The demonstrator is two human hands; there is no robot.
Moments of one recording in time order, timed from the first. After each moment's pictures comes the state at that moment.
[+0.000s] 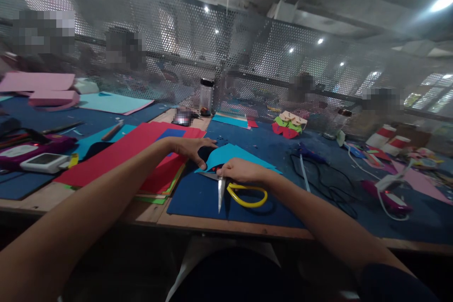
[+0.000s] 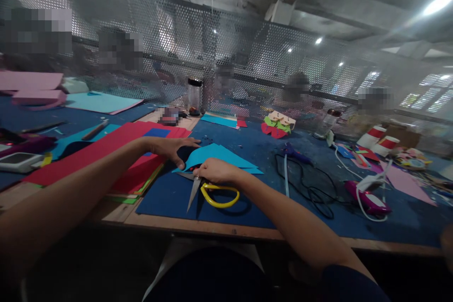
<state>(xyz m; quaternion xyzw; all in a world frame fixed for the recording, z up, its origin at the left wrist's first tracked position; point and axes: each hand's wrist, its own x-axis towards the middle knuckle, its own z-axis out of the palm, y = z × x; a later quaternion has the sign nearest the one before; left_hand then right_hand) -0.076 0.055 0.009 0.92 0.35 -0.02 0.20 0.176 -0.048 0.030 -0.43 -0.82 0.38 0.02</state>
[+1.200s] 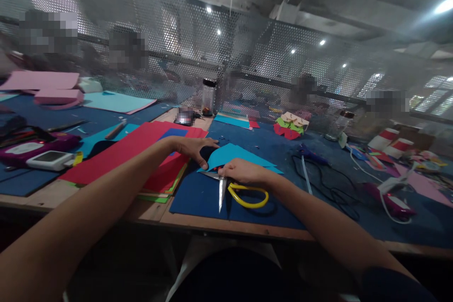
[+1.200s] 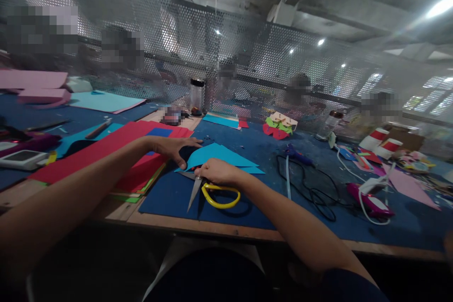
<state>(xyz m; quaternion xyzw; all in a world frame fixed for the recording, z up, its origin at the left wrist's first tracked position) -0.075 0.053 0.011 0.91 0.35 -0.02 0.22 0.175 -0.051 0.028 -0.43 -0.81 0.39 0.04</state>
